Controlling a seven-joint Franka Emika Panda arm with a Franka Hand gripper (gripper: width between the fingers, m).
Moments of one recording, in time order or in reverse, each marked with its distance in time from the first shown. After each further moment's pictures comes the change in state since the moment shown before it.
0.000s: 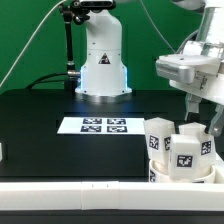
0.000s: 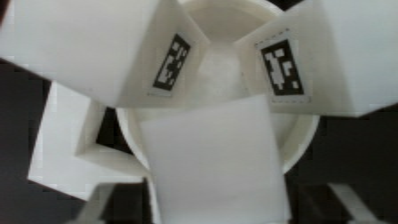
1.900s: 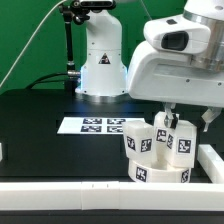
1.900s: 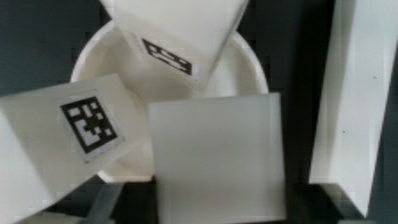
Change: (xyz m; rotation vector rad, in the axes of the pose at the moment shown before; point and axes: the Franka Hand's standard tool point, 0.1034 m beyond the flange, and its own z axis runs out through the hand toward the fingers) arm -0.023 -0.008 0.006 0.310 -0.091 1.815
